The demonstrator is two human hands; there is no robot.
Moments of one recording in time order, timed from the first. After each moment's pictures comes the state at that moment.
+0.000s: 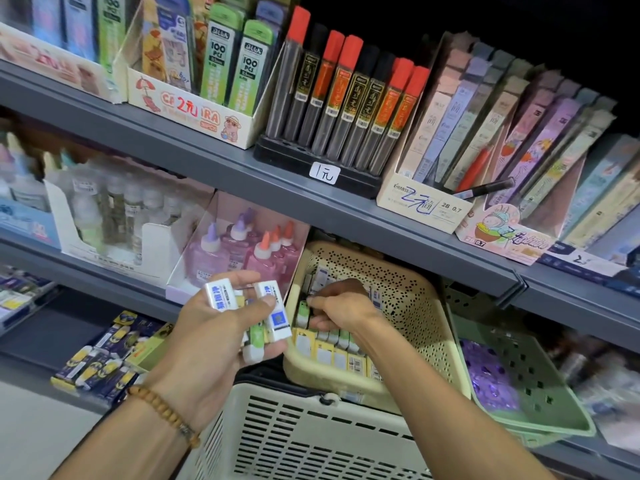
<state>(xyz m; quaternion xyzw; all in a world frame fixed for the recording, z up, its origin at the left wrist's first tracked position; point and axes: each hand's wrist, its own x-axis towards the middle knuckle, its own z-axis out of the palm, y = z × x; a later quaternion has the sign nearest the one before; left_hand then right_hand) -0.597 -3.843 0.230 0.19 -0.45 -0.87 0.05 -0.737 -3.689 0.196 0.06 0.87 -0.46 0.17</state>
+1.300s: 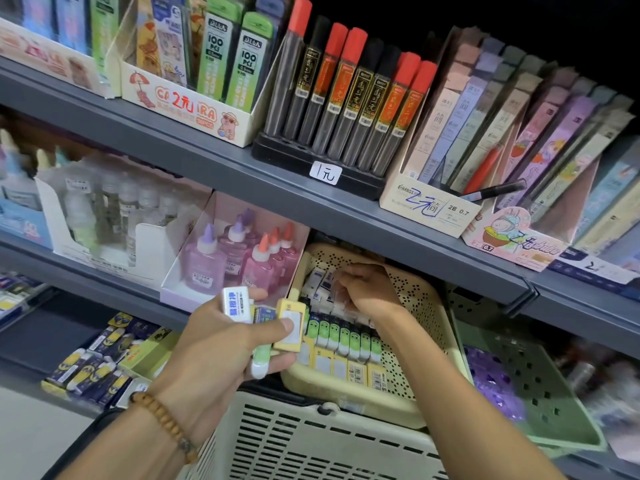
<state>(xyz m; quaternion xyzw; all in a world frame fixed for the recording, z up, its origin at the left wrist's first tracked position) -0.602 -3.834 0.230 0.18 -0.47 -0.86 0.00 -0.758 -3.667 0.210 0.01 0.88 -0.48 0.06</state>
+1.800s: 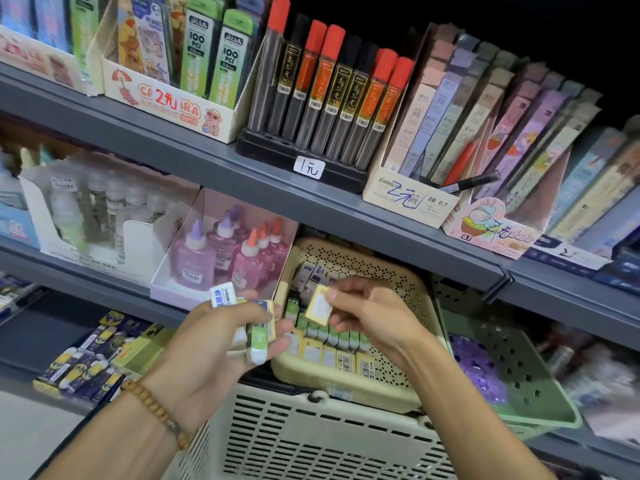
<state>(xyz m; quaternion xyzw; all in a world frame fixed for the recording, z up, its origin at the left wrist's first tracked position) -0.602 -3.834 0.225 0.16 -0.38 -0.91 -0.04 -0.701 -3.642 0.230 -0.04 0.77 -0.61 0.18</state>
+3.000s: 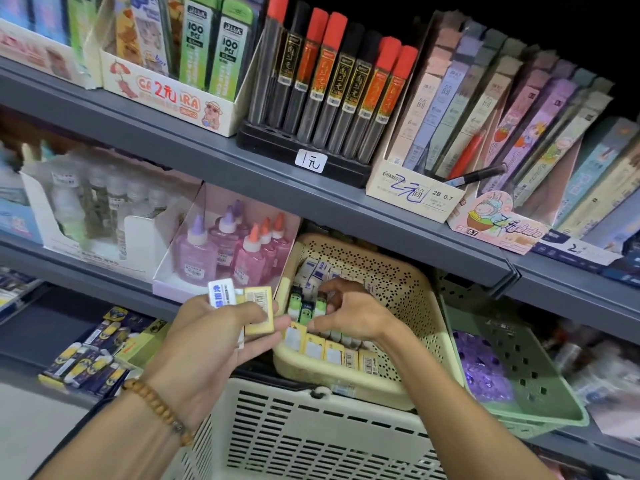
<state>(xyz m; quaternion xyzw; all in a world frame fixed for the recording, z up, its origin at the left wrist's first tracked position) -0.601 -3.831 0.227 0.19 -0.46 -0.87 -0.01 -0.734 -3.650 0.199 -0.10 0.93 -0.30 0.20</state>
